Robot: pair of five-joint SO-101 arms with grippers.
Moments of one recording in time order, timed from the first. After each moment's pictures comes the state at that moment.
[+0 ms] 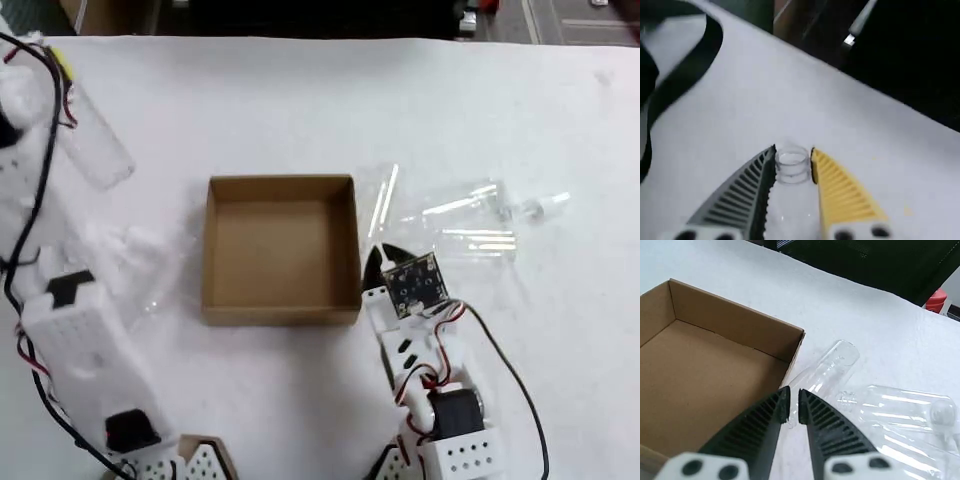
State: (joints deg) left arm -23.3 32.7 -88.1 102.1 14.5; right arm -15.4 -102.7 96.4 36.0 15.4
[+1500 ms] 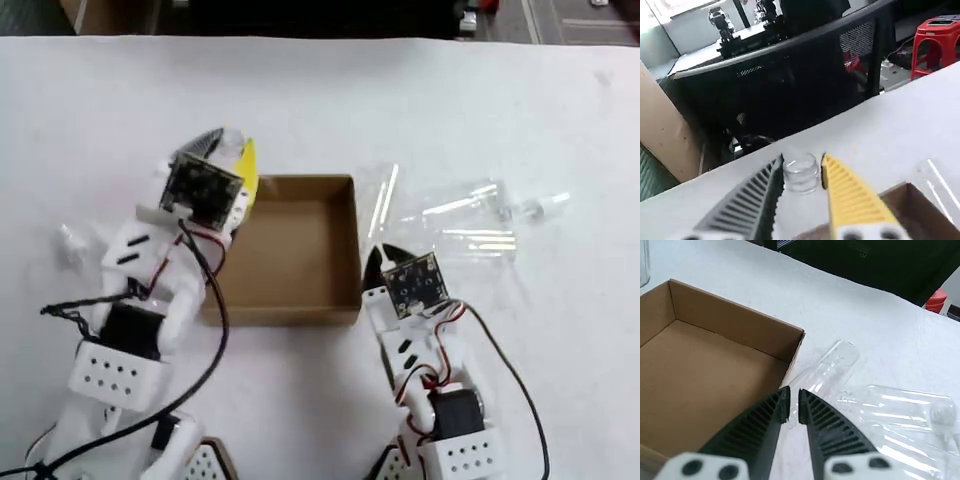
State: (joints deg) left arm 9.3 -57.2 55.6 21.9 -13.7; right arm -15.4 -102.7 96.4 36.0 15.4
